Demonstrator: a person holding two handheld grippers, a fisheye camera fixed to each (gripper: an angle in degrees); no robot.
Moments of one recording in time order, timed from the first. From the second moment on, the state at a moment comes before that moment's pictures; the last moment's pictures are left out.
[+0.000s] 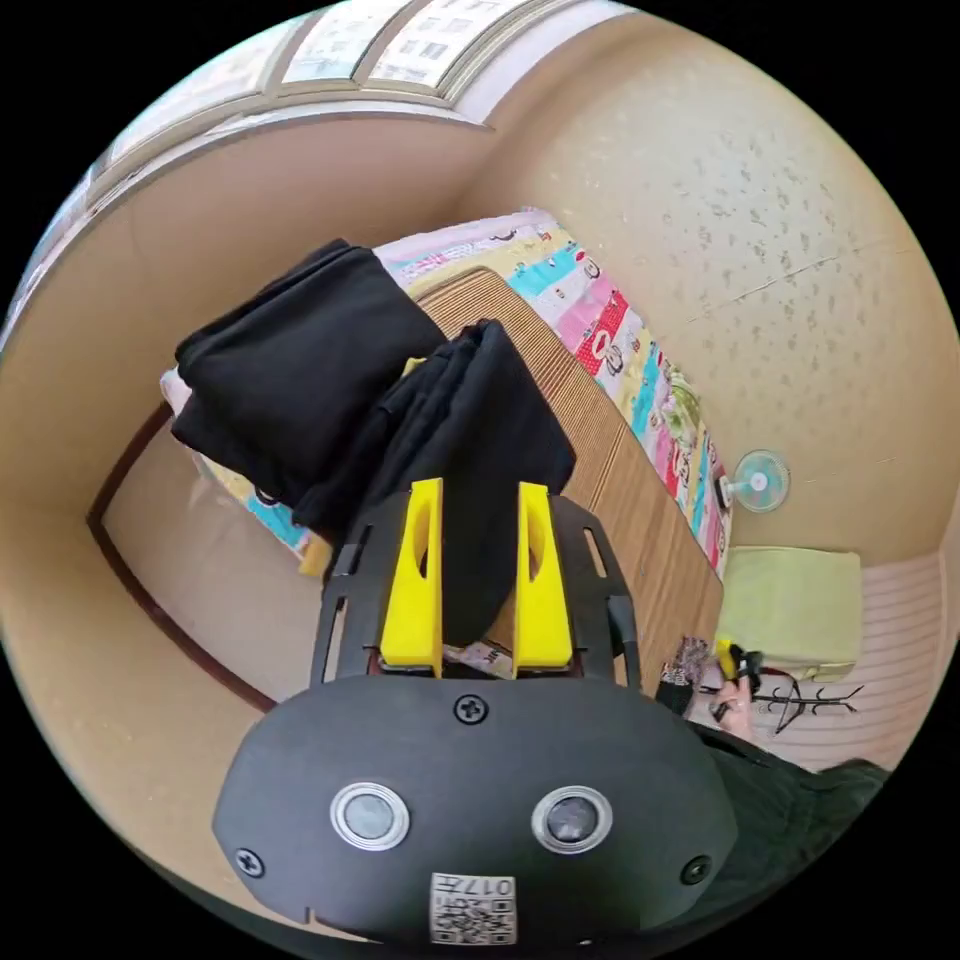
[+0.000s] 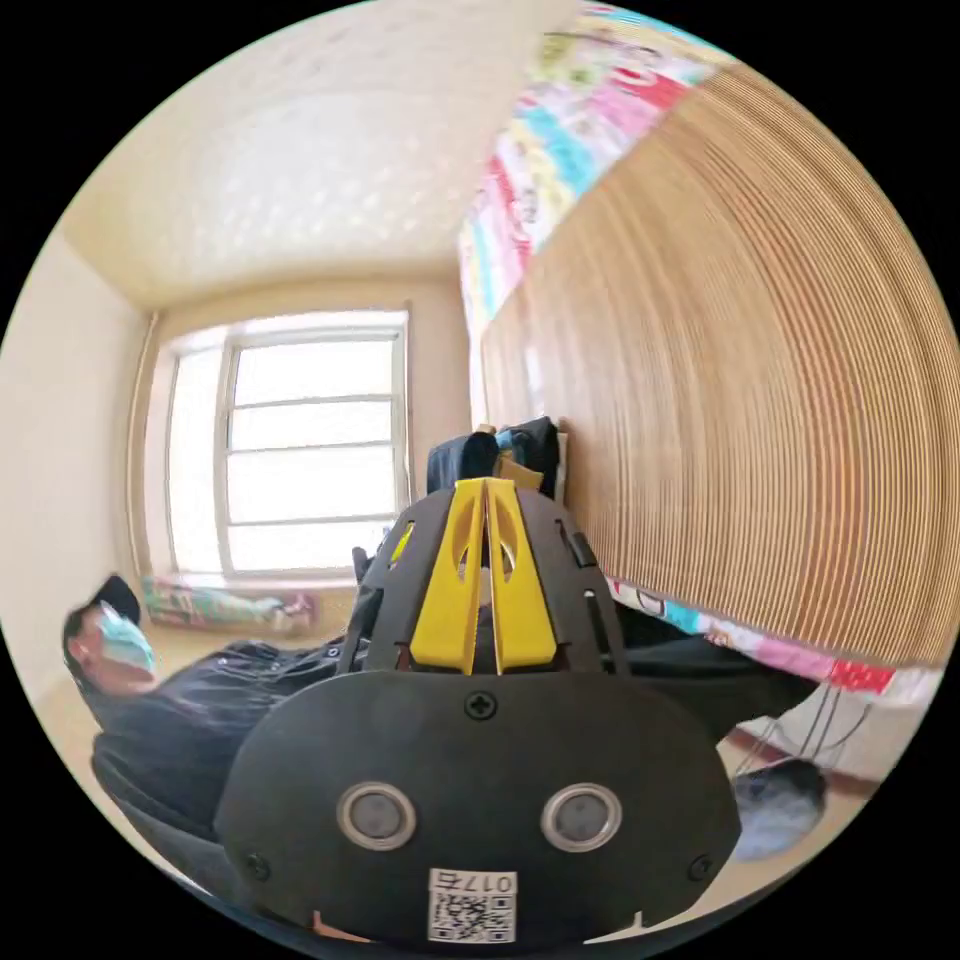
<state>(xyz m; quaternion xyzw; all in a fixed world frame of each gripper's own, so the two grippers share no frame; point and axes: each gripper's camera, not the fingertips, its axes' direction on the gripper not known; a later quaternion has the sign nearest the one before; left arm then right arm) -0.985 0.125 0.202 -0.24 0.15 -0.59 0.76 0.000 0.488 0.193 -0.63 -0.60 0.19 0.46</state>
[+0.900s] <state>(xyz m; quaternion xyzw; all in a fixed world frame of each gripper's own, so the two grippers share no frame) -0.856 0.058 0.174 -0.21 0.57 -0.34 0.72 -0.408 0.692 -0.205 -0.49 -0.71 -0.30 0.42</state>
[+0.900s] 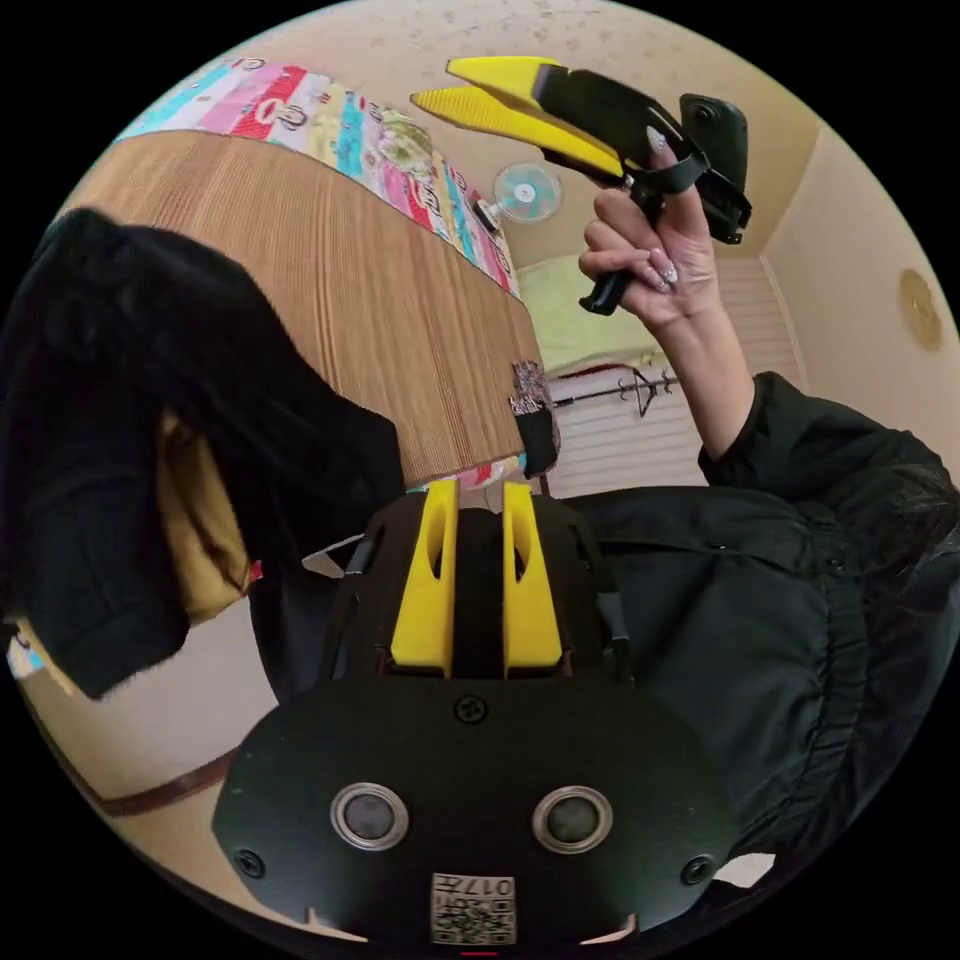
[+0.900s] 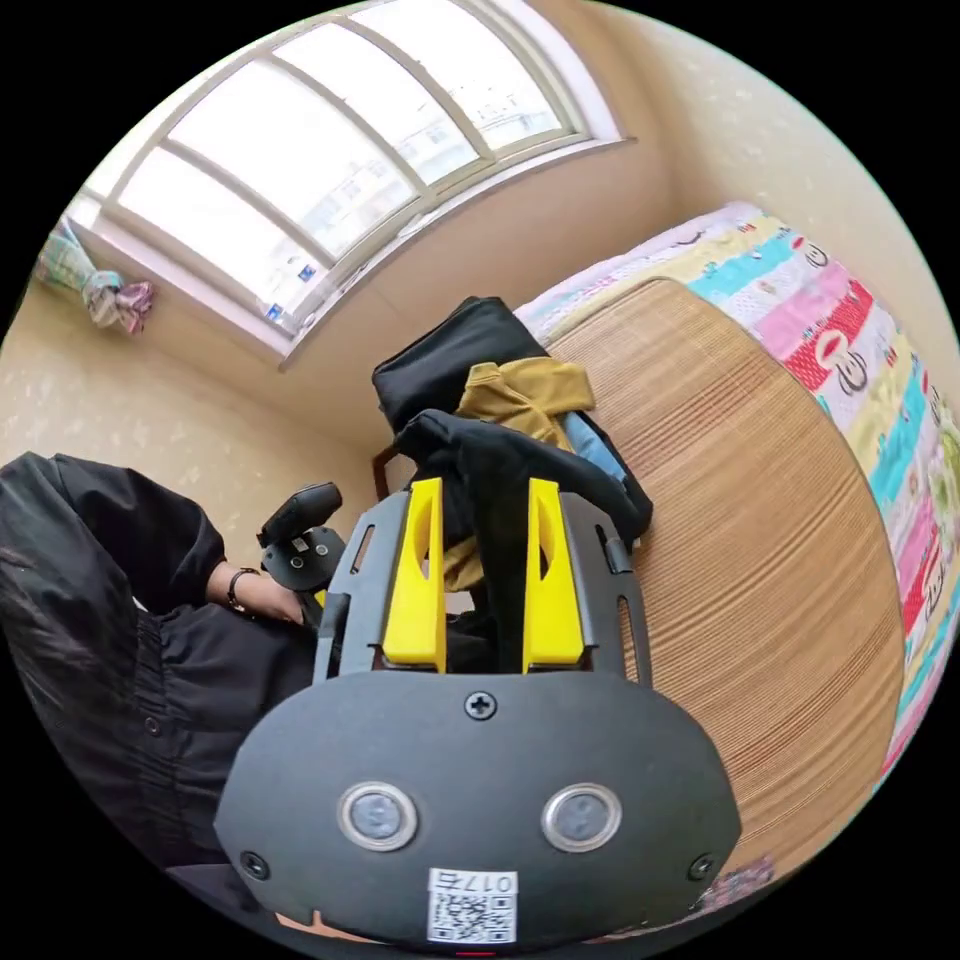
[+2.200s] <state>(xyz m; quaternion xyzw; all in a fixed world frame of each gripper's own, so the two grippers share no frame) -0.961 -0.149 -0.106 0.36 0.52 -0.24 0.74 0.057 0.246 -0.063 -0.06 -0.85 0.22 0.47</state>
